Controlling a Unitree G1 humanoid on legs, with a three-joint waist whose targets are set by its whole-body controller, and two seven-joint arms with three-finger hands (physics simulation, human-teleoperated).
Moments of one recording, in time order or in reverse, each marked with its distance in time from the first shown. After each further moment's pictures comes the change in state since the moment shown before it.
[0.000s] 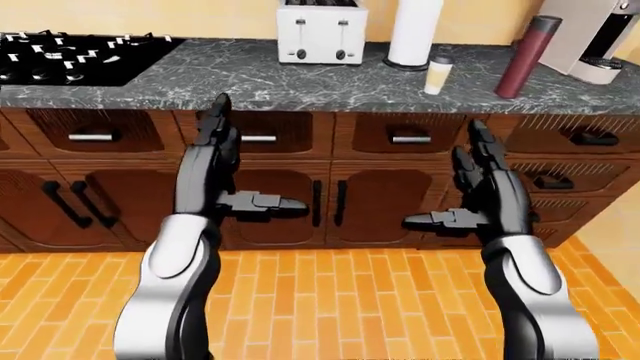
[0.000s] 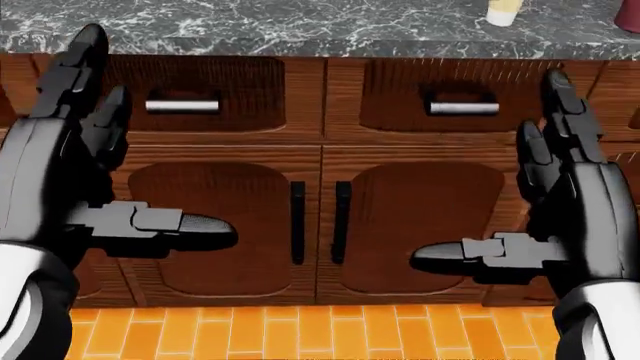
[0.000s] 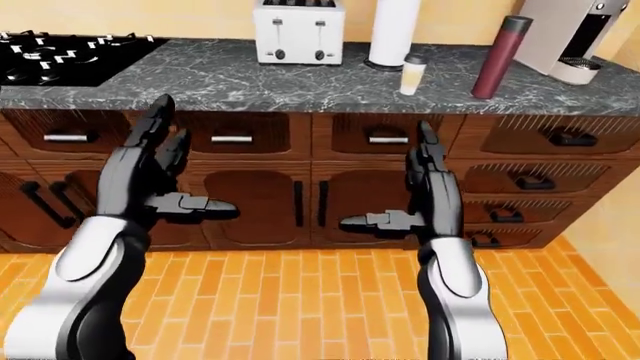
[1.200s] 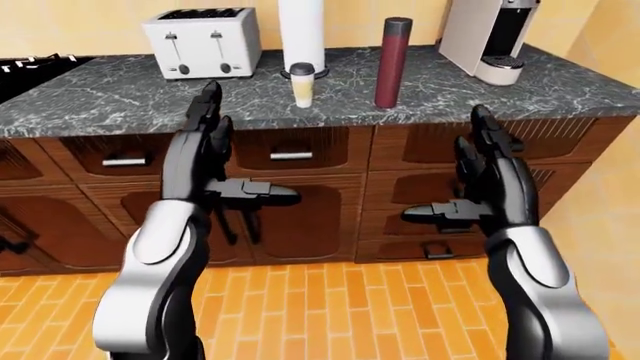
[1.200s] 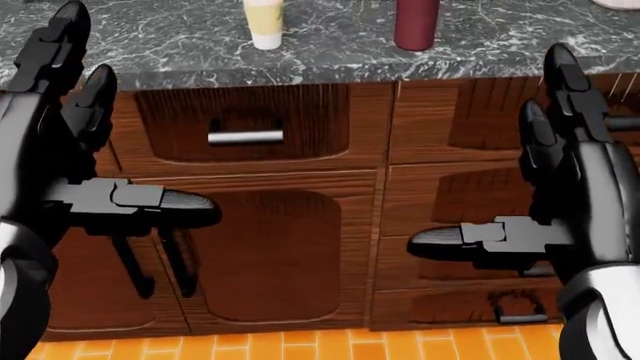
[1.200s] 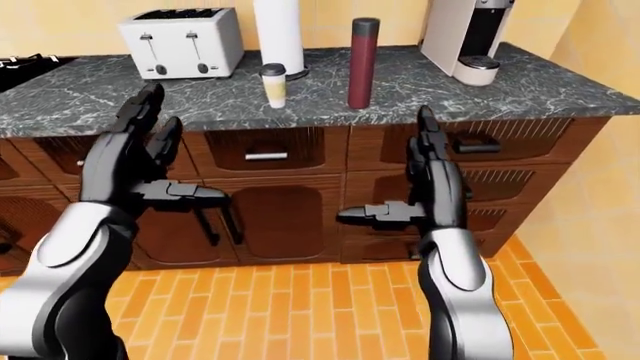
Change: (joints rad) left arm -0.076 0.063 0.048 0.018 -0.077 0.058 0.025; right arm -0.062 -0.014 0.003 -0.051 -0.005 0.086 -0.015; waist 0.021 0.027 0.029
